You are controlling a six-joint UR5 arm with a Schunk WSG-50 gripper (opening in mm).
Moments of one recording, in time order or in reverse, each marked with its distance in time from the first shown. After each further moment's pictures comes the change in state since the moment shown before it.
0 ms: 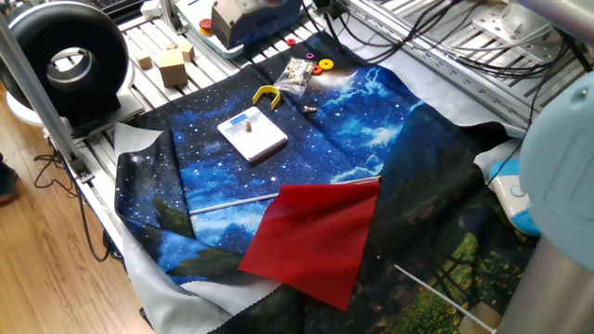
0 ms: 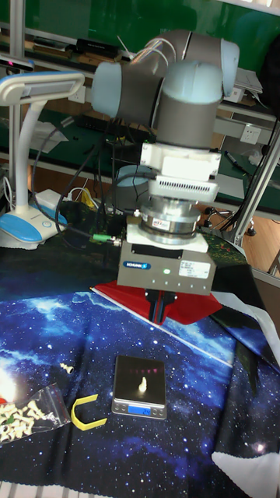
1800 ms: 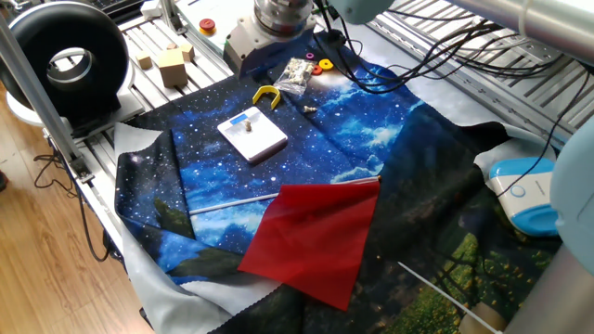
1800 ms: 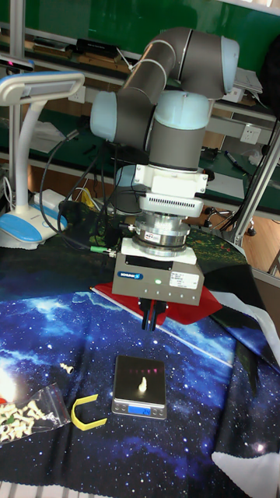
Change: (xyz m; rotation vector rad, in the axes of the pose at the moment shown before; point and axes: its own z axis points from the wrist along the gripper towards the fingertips) arm 0.019 -0.007 0.028 0.011 -0.055 0.036
